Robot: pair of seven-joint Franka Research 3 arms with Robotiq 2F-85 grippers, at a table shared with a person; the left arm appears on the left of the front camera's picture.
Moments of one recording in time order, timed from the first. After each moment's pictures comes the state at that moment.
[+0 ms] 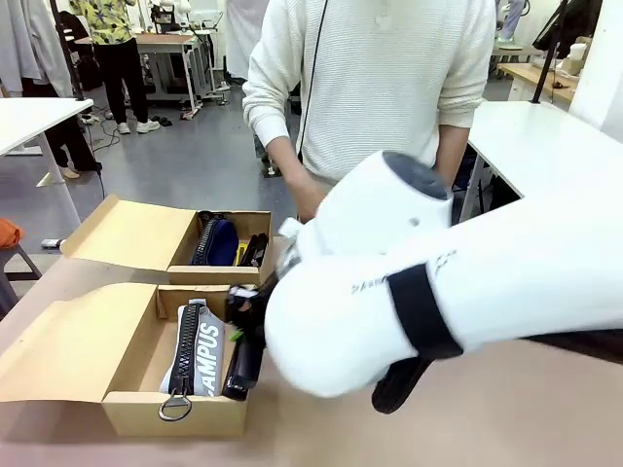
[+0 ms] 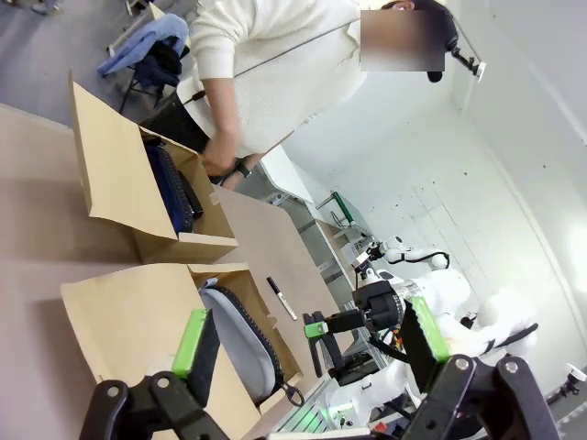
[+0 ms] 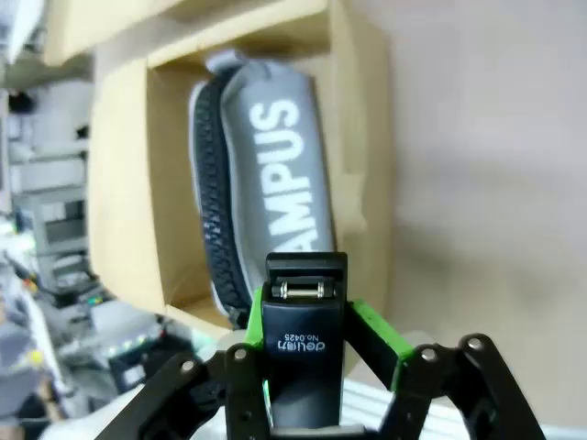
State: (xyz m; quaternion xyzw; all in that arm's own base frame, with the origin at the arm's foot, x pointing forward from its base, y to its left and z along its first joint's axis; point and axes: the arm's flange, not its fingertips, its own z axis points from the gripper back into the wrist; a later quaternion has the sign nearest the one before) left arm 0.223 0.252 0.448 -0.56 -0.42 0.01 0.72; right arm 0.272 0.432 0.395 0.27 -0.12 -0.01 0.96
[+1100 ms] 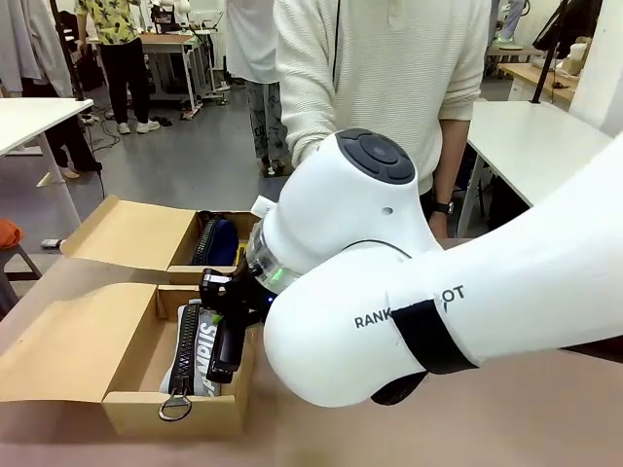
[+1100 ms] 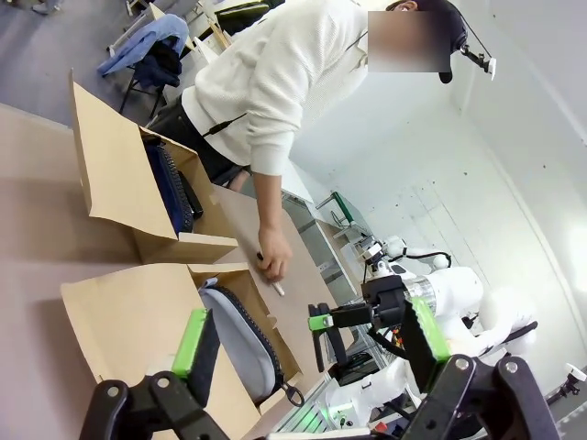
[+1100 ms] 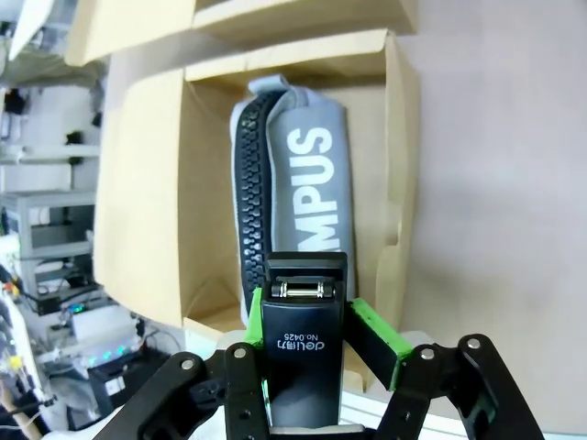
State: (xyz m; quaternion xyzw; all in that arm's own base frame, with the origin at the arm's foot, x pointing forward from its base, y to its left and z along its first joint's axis) left arm 0.223 0.252 0.448 -0.56 -0.42 0.01 0.72; right arm 0.272 0.457 0.417 0.25 -0.15 0.00 0.96
